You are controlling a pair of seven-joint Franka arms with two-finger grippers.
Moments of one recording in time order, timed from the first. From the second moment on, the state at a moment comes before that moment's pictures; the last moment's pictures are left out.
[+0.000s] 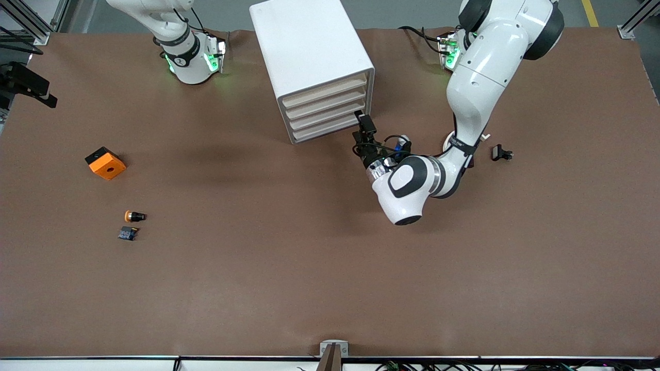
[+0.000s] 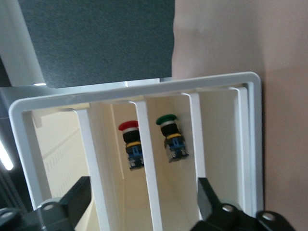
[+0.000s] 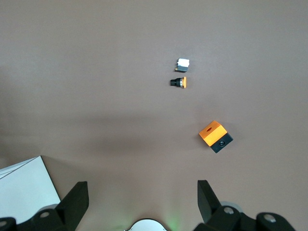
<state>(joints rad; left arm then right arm) -0.40 0.89 -0.16 -1.41 -0.84 1.24 -2.18 -0.06 -0.10 -0.03 -1.54 0.02 1.40 -0.09</state>
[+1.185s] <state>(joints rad) -0.45 0.92 -0.18 -1.46 -0.85 1.20 -2.20 -0.08 -0.10 -0.03 -1.54 0.02 1.40 -0.09</state>
